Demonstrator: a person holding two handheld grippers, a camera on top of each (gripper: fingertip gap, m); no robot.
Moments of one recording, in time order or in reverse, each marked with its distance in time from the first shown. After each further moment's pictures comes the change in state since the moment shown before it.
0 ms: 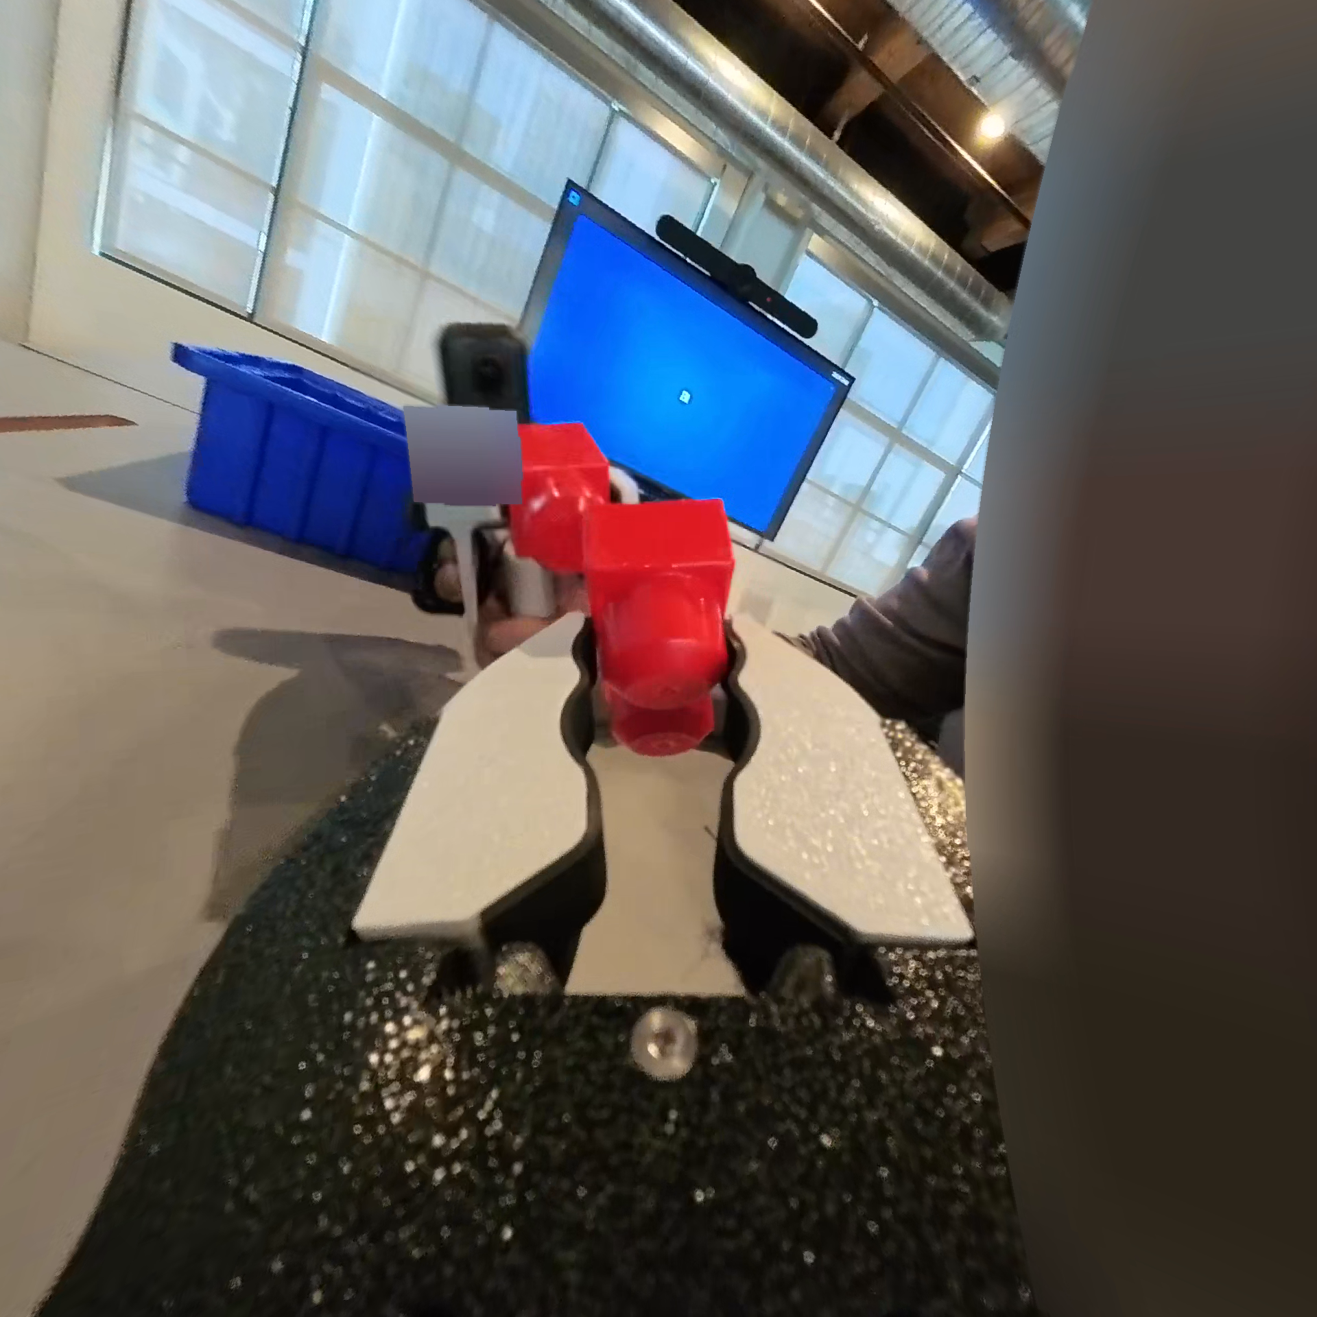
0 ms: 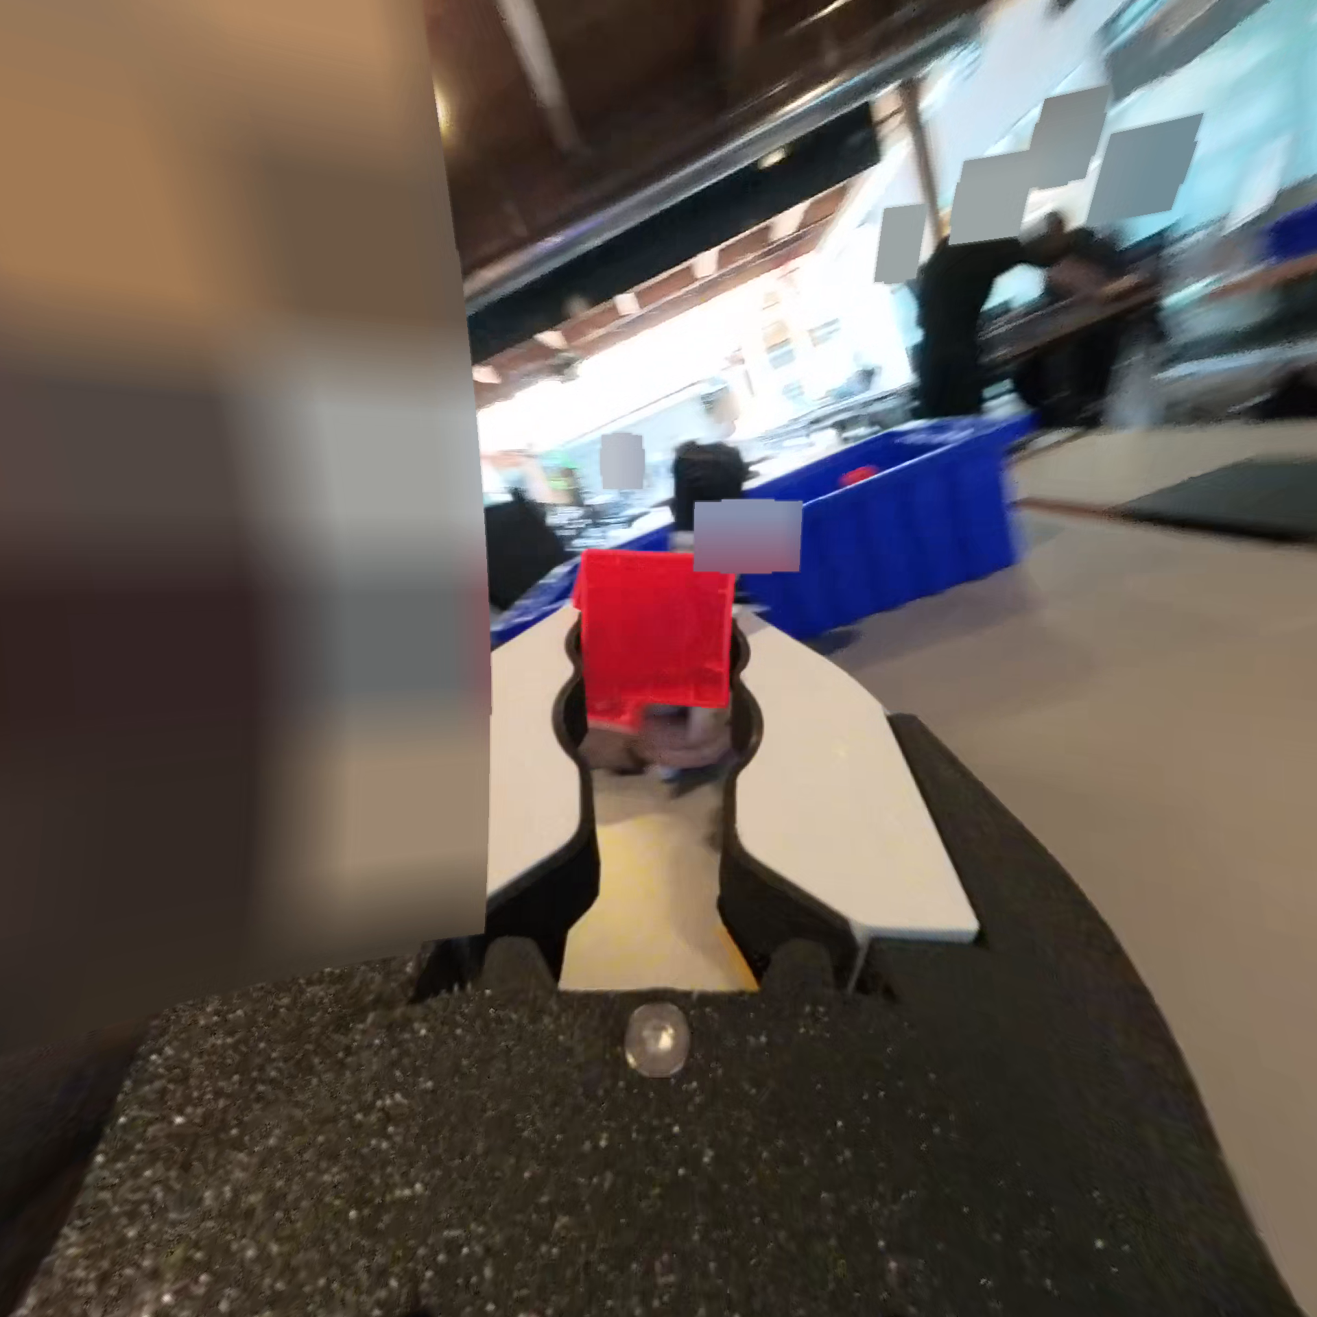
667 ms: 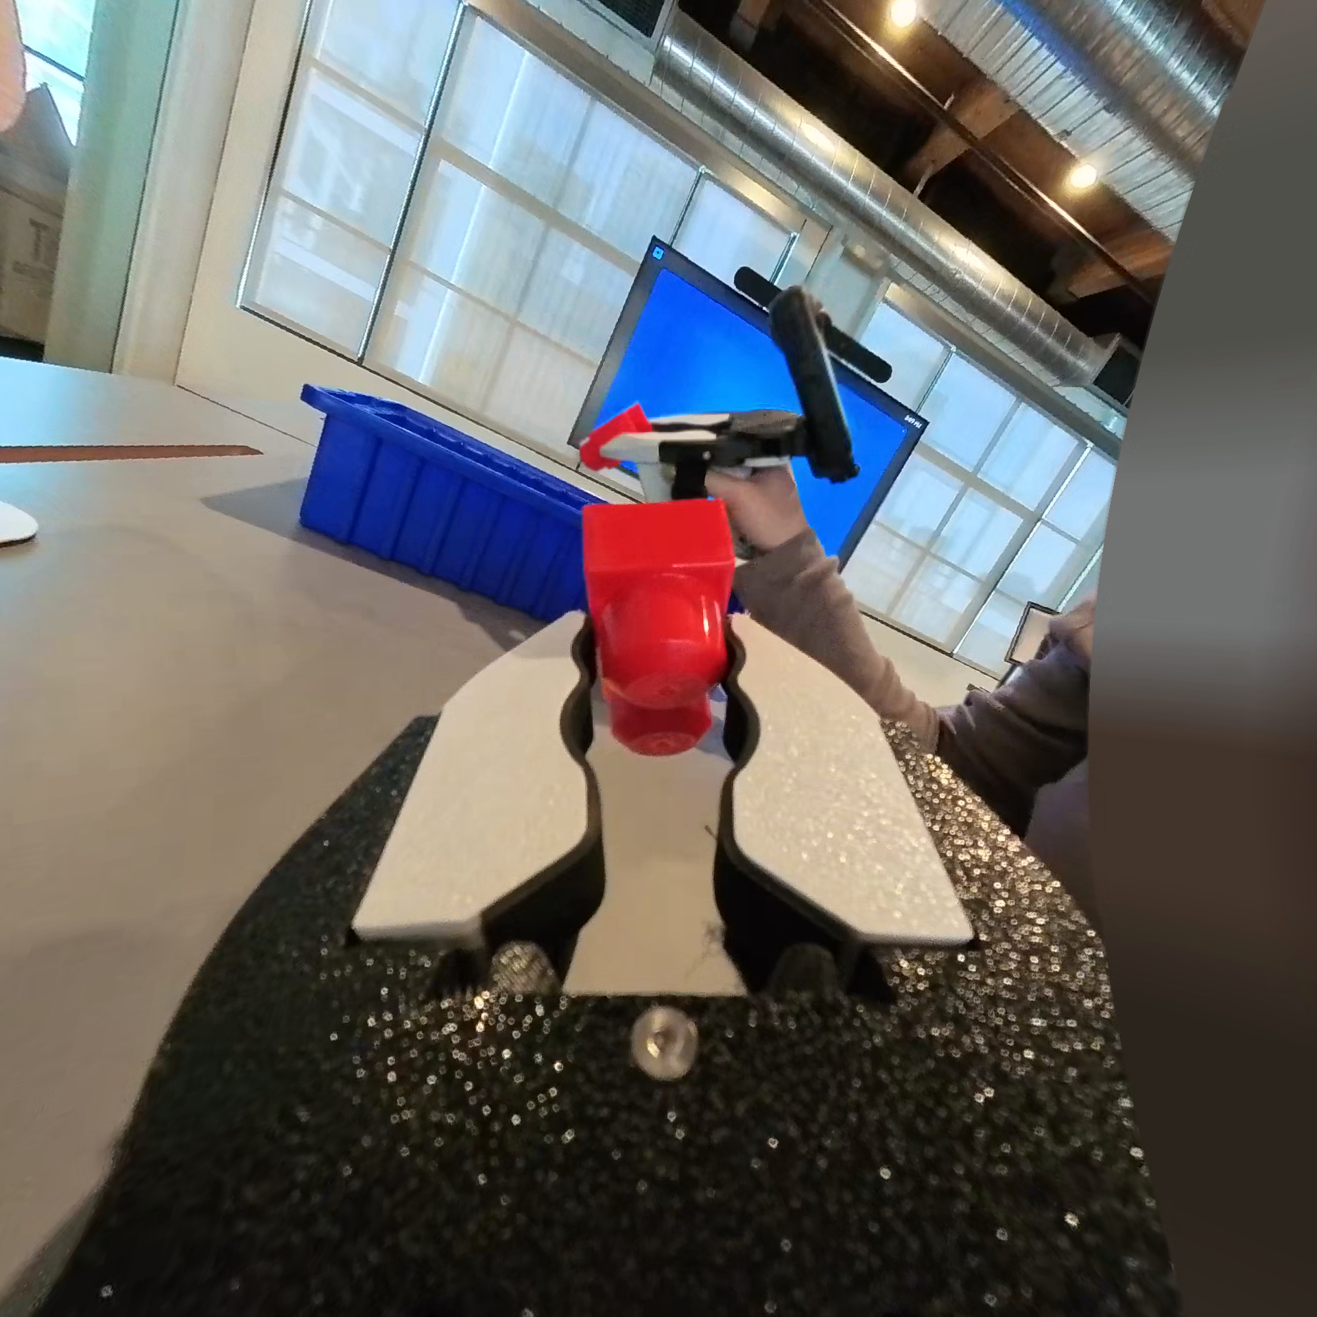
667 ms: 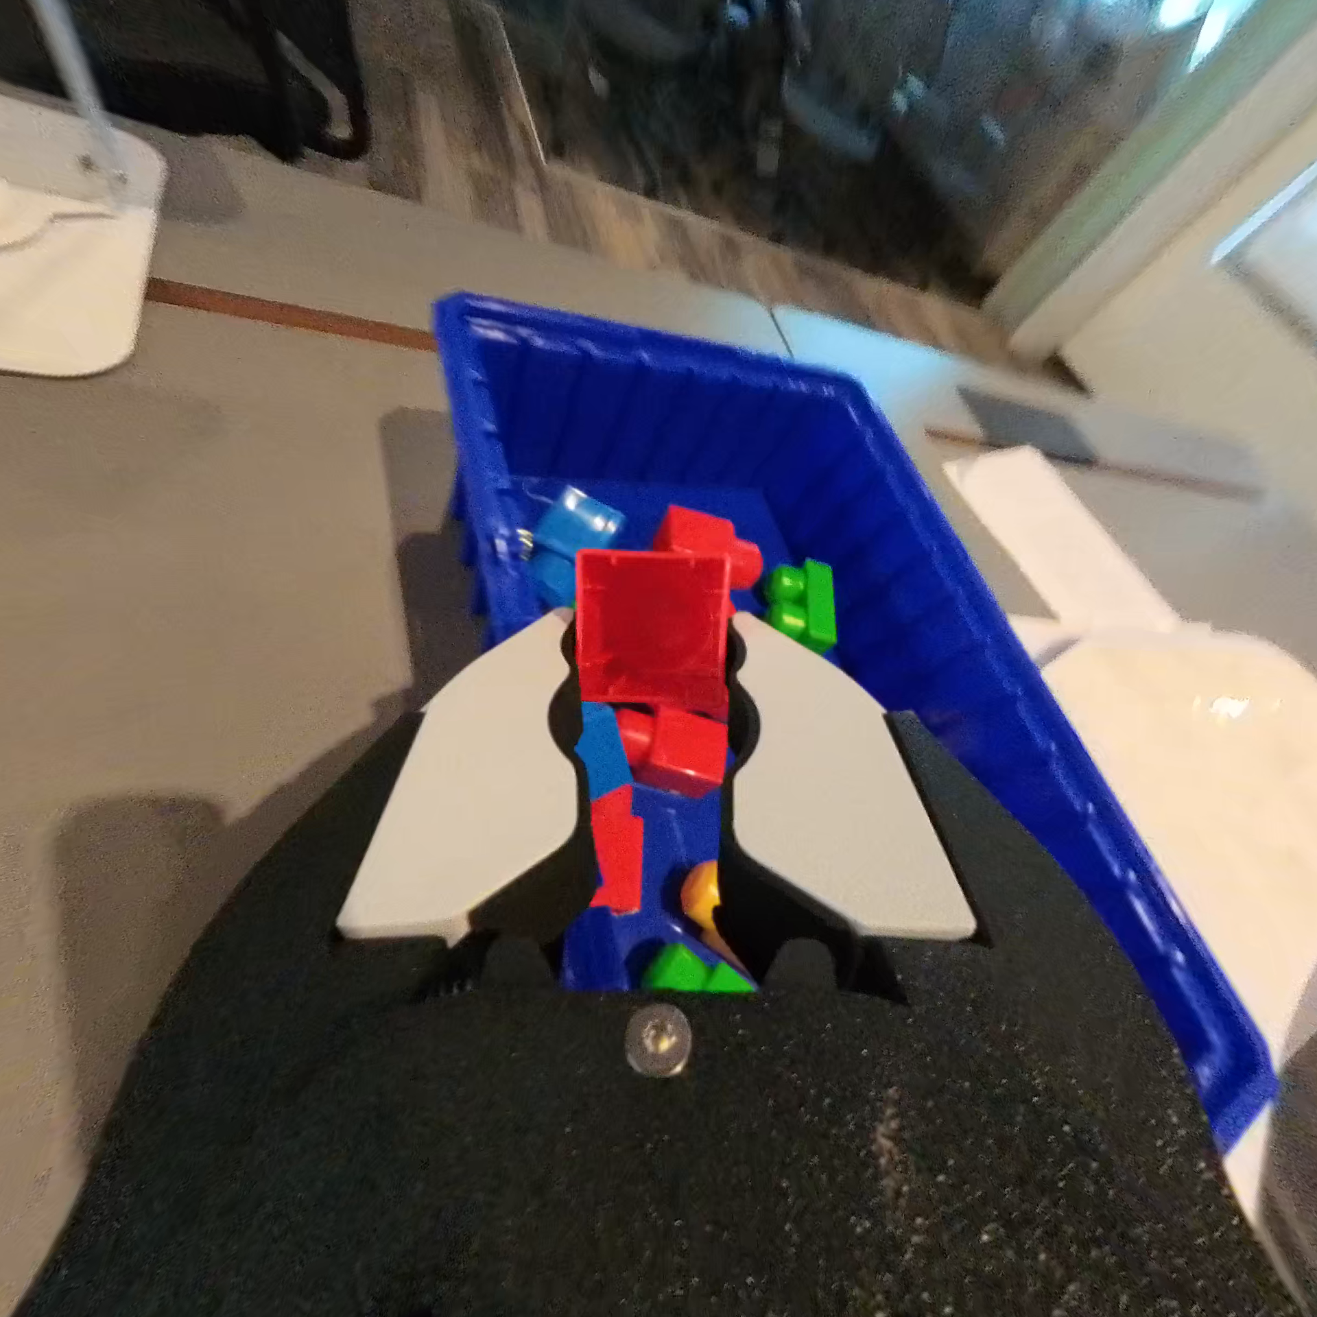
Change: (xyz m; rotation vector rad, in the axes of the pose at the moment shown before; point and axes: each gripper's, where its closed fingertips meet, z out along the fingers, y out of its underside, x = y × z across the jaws) left arm -0.016 -0.008 -0.005 0.054 -0.107 0.006; right arm -0.020 -0.088 -0.289 -0.465 1.990 -0.307
